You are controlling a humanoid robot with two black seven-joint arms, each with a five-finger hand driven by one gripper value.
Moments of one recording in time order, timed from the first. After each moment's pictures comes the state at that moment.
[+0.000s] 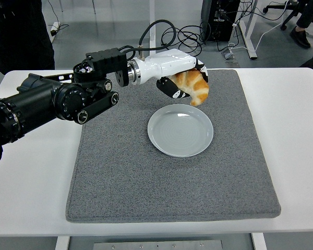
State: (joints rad) left arm -1.39 0.00 0.16 -0.58 1.13 0.14 -0.54; right arm -0.14 0.00 0.03 0.15 -0.08 -0.06 0.22
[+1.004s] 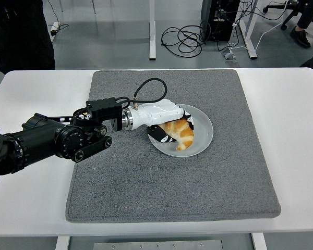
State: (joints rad) left arm -1.22 0.00 0.28 -0.62 1.15 0.27 -0.56; right arm -0.14 0.00 0.03 0.15 -0.08 -0.06 0.22
